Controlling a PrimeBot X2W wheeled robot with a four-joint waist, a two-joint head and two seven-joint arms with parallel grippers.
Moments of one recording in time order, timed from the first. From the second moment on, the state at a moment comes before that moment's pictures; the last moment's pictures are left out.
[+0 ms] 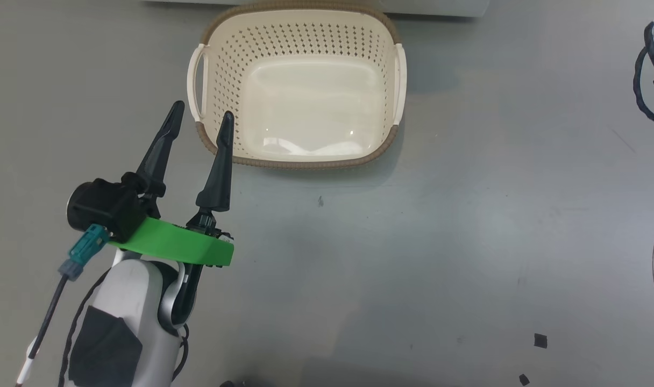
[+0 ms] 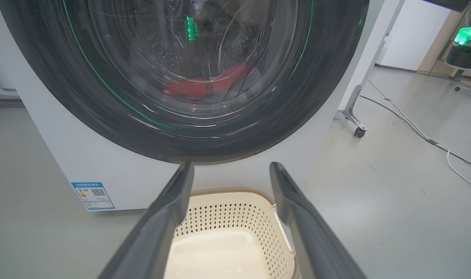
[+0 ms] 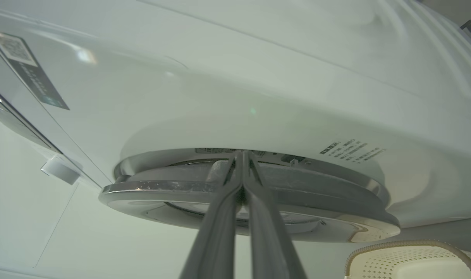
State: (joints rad) left arm -0.39 0.03 -0.24 0.15 -0.39 -0.12 -0.25; right arm -1.25 -0.15 0.00 0.53 1.33 0.01 0.43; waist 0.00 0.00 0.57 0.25
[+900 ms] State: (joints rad) left arm -0.47 0.02 -0.31 0.13 -0.49 -0.12 -0.25; right arm -1.47 -0.17 0.09 0.60 1.29 -0.04 0.54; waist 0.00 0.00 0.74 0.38
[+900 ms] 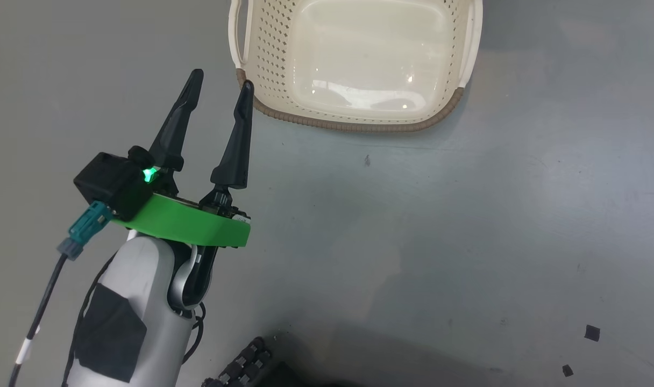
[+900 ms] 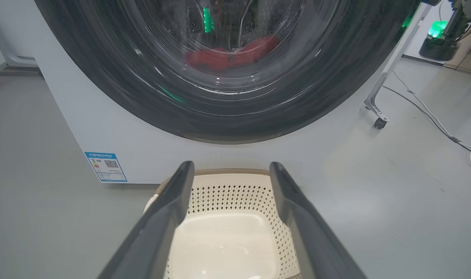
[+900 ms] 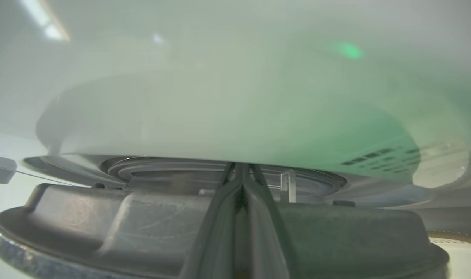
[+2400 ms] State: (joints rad) left arm -0.41 0.02 -0.24 0.22 -0.47 -0.11 -0.25; right arm -1.06 -0.09 0.29 0.66 1.50 0.11 0.94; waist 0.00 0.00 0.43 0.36
